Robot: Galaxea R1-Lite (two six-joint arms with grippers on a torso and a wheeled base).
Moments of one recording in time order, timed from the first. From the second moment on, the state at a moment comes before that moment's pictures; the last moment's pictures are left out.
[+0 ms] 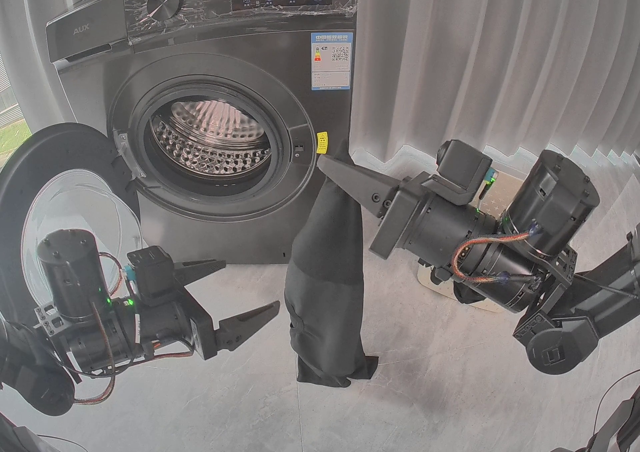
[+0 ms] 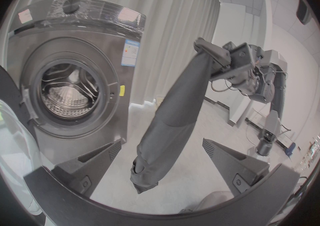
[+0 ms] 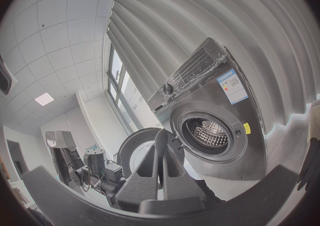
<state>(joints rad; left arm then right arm) -0.50 1.54 -0.36 -0.99 -0.27 0.01 0.79 1.84 -0.81 -1.34 0.22 0.38</state>
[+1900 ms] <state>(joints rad) -0.54 2.30 -0.75 -1.42 -0.45 0.12 0.81 1.83 -0.84 -1.36 0.18 0.40</state>
